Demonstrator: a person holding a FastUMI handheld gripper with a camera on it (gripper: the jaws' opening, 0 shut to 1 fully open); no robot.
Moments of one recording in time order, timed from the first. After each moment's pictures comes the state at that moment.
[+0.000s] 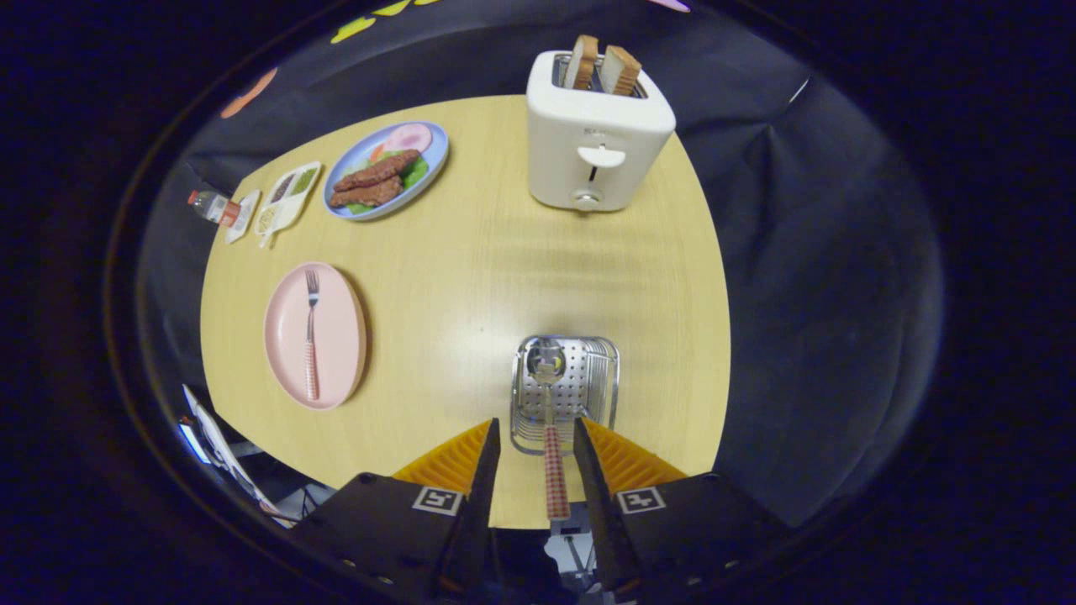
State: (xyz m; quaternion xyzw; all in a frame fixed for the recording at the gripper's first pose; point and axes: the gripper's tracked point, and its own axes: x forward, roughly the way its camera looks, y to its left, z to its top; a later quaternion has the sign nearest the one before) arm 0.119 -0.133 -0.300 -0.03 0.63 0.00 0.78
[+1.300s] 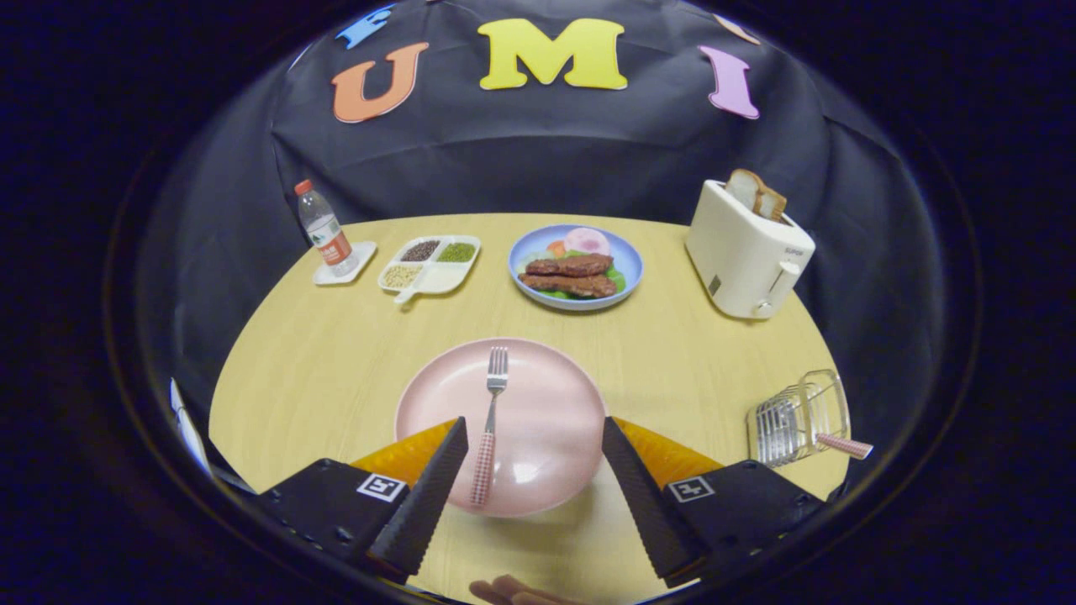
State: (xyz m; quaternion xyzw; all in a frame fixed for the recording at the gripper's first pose) arm 0.124 0.118 -0.355 -0.01 0.39 0.07 0.92
